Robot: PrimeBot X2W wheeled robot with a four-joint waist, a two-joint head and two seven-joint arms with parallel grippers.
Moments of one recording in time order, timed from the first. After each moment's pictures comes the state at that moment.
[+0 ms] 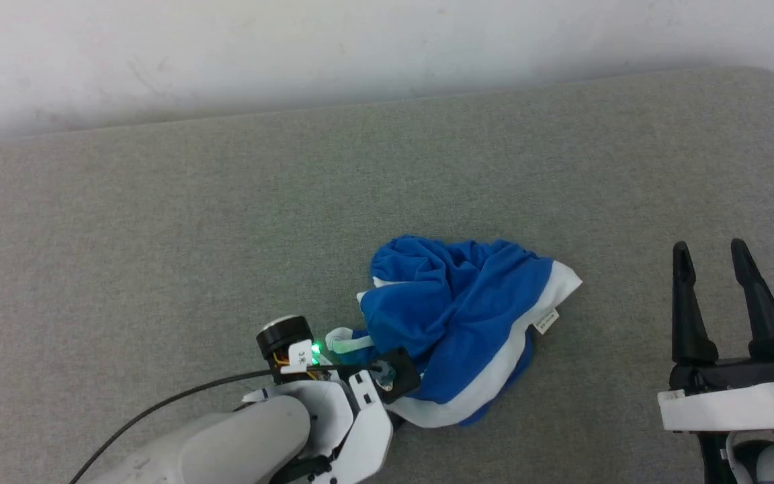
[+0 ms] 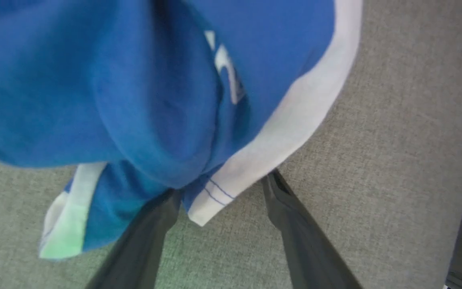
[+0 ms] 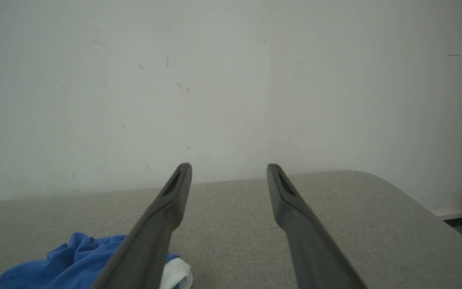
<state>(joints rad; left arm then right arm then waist) -0.67 0.47 -1.24 0.27 -0.51 -0.14 0.39 0.00 -0.05 -0.08 -0.10 0.18 0.13 -0.26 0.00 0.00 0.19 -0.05</state>
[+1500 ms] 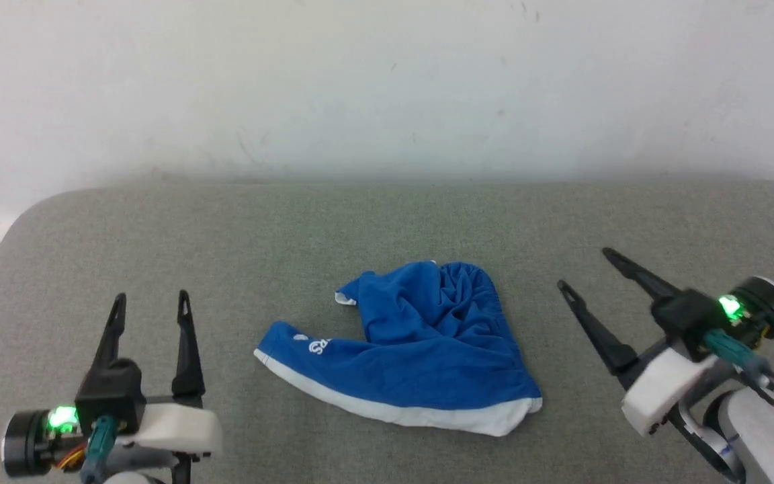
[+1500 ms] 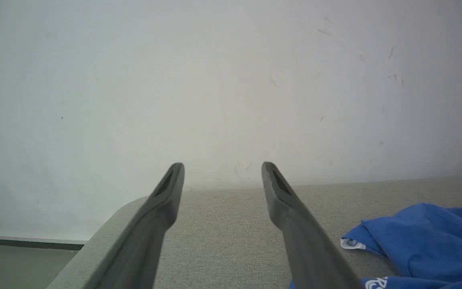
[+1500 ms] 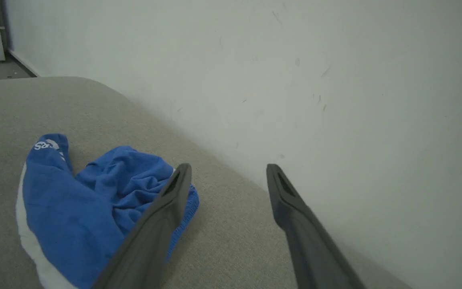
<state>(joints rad) -0.07 0.51 -0.42 -0.02 -0.42 0.50 -0.26 -0.22 -0.45 0.40 0.11 0.20 0.13 -0.16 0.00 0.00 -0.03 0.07</state>
